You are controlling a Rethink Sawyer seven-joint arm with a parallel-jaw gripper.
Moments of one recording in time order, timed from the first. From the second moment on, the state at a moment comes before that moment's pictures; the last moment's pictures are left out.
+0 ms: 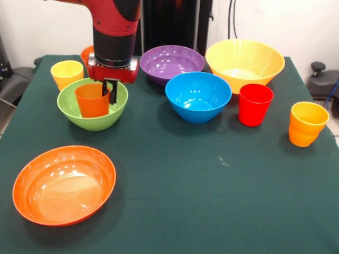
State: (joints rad) arm -0.52 -0.53 0.09 1.67 -0.52 0.42 1.73
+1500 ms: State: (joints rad) arm -0.52 -0.53 0.10 1.67 -0.52 0.53 1.73
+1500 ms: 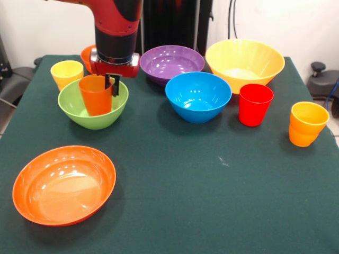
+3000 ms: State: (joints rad) arm -0.52 -0.58 0.10 1.67 -0.52 0.54 1.73
